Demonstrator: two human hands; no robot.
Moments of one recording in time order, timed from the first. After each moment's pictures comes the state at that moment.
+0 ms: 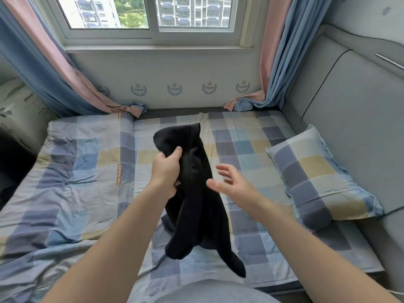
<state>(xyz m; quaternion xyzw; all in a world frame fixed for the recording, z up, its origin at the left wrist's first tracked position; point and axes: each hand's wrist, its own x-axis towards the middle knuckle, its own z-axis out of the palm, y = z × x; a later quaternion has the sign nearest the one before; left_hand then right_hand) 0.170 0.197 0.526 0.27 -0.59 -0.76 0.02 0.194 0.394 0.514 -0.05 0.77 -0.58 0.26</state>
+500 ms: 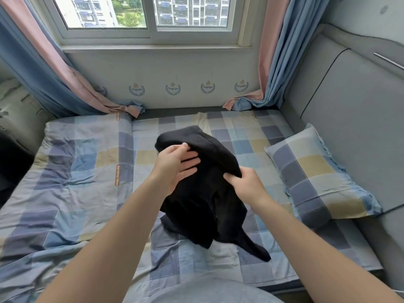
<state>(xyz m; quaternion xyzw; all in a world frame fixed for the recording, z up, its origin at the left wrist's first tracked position) 0.162 0.196 0.533 0.20 -0.57 -0.79 -0.08 0.174 0.399 0.501 0.06 0.84 -0.53 0.11</state>
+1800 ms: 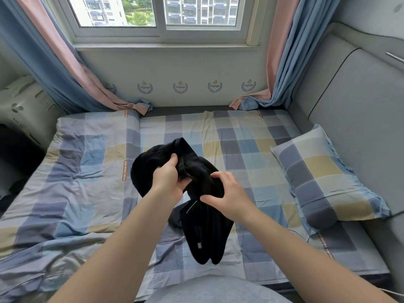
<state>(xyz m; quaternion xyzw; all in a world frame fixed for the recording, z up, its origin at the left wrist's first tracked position) 0.191 0.191 0.509 0.36 -0.38 -0.85 0.00 0.206 0.372 0.472 -0.11 0.90 -0.40 0.14</state>
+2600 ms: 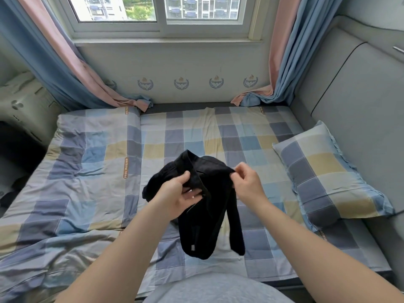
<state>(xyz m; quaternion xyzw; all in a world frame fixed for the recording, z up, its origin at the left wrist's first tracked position) 0.214 0.193 0.489 0.35 -0.42 -0.82 -0.18 0.171 0.393 0.450 0.01 0.84 -0.54 0.03</state>
